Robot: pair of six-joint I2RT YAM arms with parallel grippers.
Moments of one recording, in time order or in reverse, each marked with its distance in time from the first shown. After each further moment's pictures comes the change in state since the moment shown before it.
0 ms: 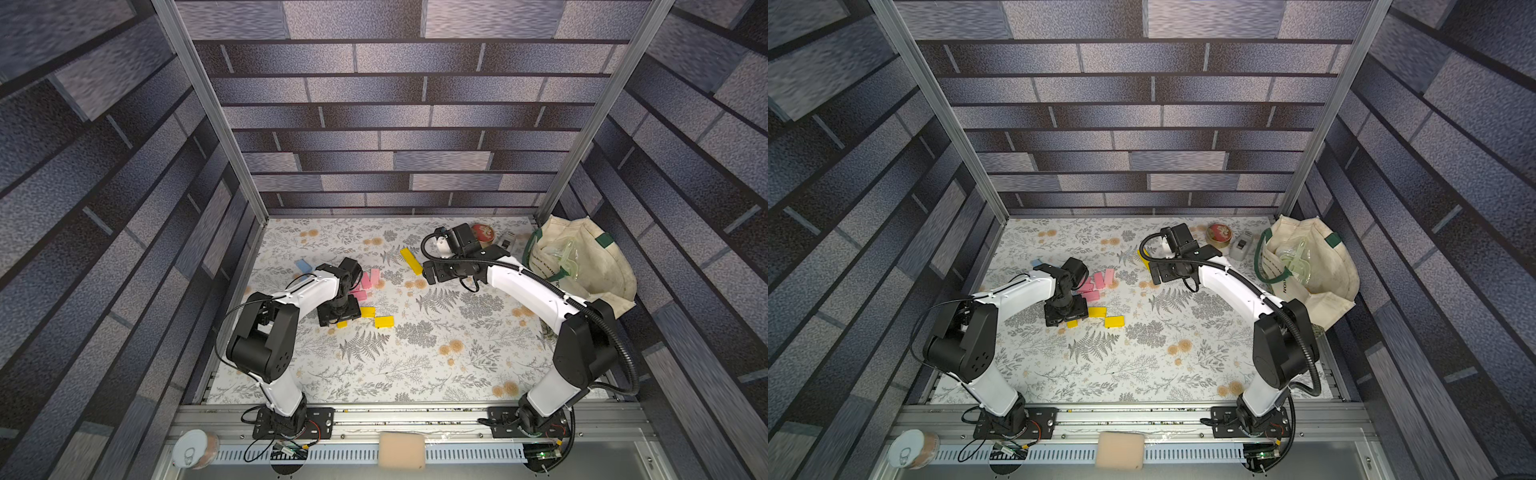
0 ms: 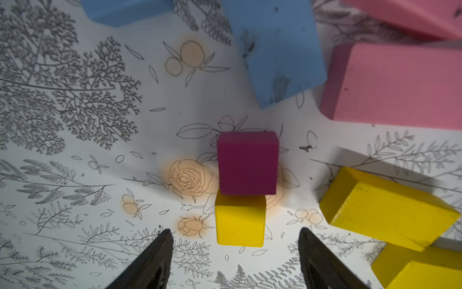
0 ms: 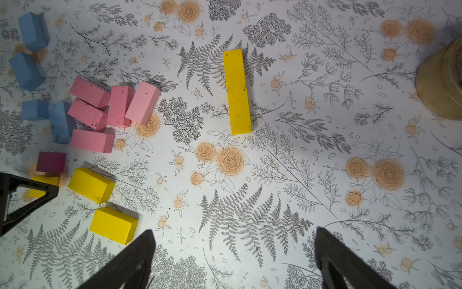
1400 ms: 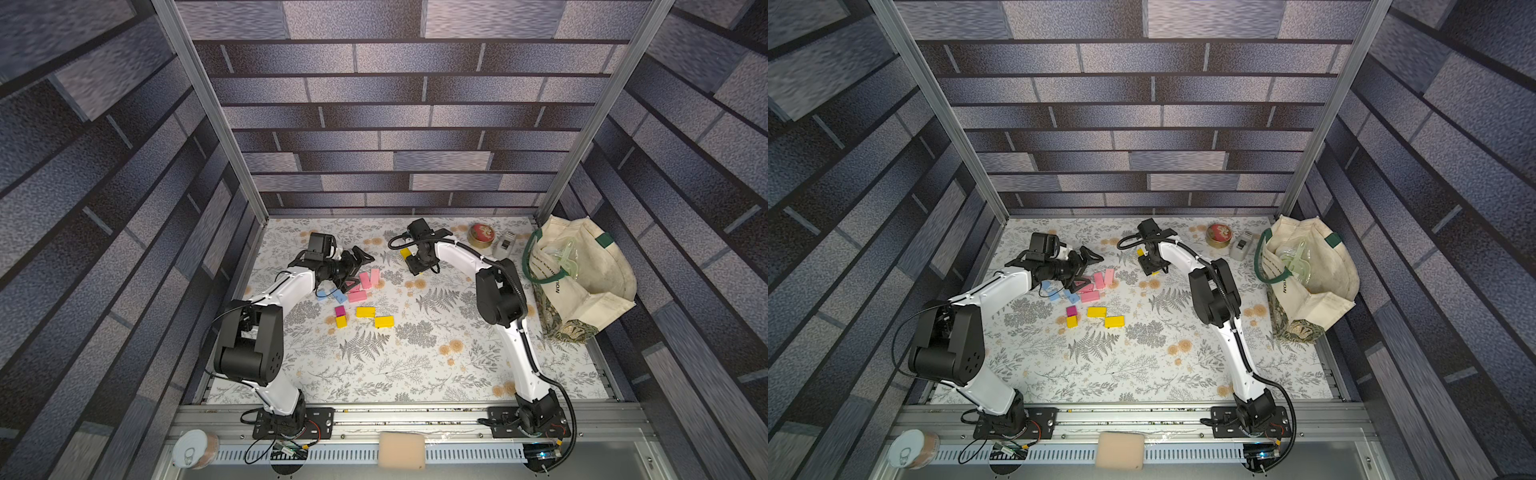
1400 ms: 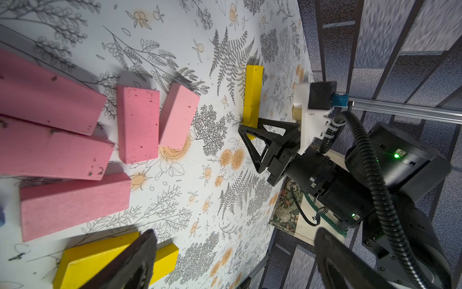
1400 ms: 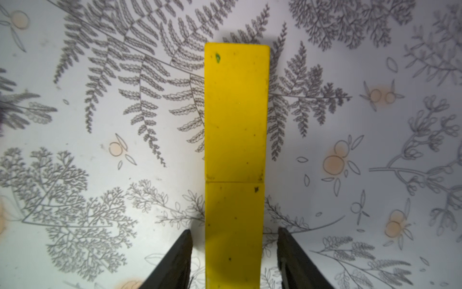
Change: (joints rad) left arm 0.206 -0.056 0.015 0.623 0.726 -0.286; right arm 0.000 0.763 0.692 -0.208 0.058 -0.187
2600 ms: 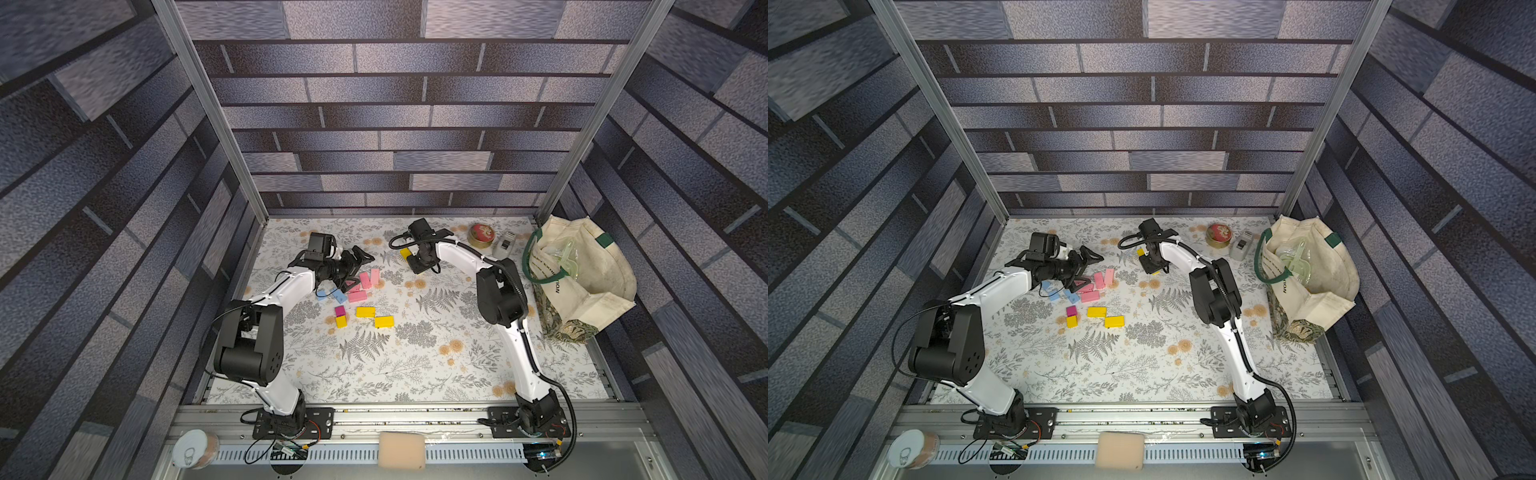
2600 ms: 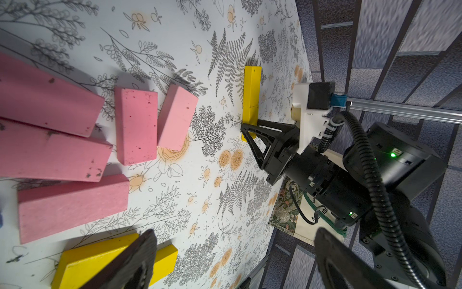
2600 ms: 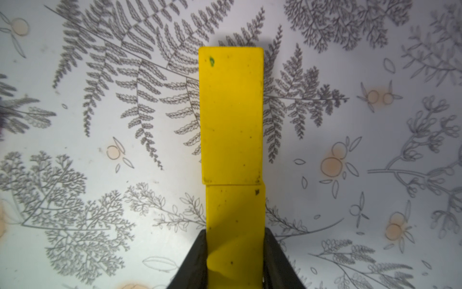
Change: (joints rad) left arm 0.000 0.000 -0.001 0.016 0.003 -0.003; right arm -0.005 -0.003 -0.014 0.020 -0.011 0.004
